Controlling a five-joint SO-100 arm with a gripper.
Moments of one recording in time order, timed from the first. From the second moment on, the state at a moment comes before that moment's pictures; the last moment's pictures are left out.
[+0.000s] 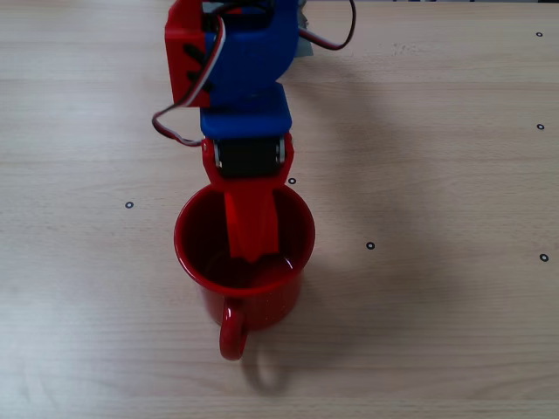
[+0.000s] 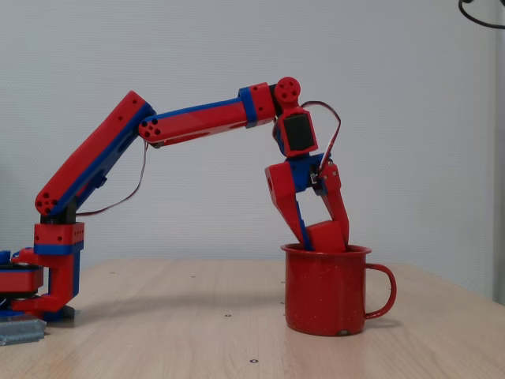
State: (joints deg) arm -4.3 49.0 33.0 89.4 0.4
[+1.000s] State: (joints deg) arm -2.7 47.8 33.0 90.4 -1.1
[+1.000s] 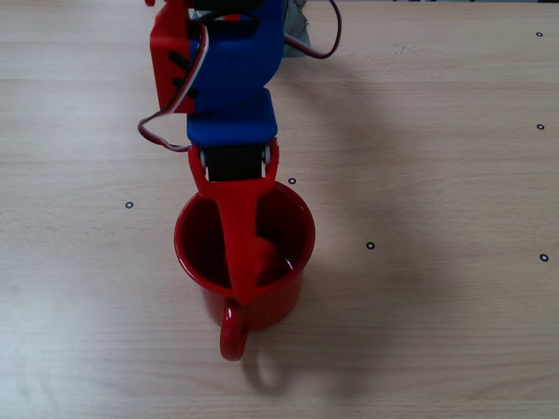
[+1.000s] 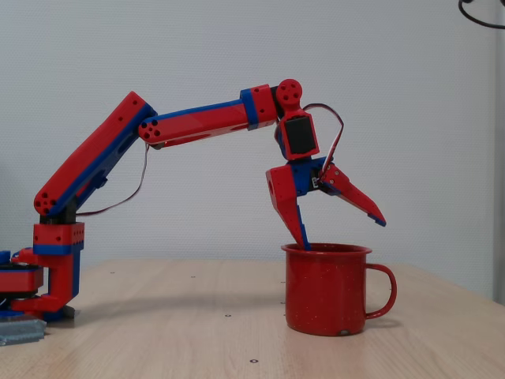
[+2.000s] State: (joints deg) arm -0.4 69.4 33.1 93.4 -5.2
